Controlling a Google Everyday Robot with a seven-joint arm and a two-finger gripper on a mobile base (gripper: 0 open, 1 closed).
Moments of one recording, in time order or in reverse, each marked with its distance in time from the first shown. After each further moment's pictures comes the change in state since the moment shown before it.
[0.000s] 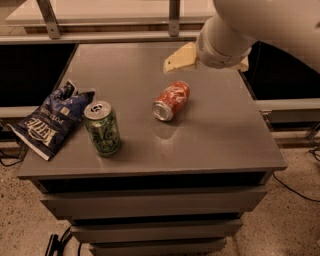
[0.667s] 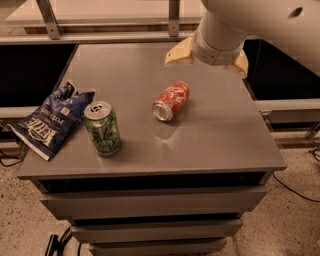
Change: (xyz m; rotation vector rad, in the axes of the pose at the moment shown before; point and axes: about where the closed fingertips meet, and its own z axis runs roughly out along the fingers) arm -0.004 0.003 0.011 0.065 0.063 0.226
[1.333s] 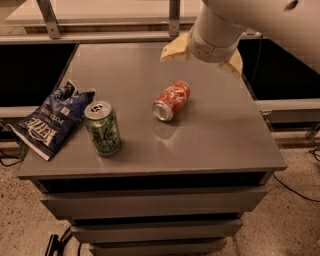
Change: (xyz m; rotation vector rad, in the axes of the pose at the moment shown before) arm -0.004 0.006 0.003 -0.026 0.022 0.073
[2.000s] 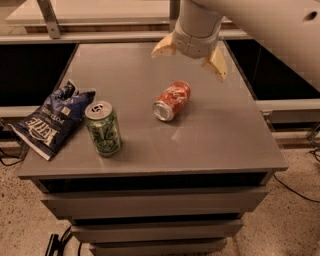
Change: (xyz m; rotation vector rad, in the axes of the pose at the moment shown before) arm -0.004 0.023 0.030 0.077 0.143 0.205
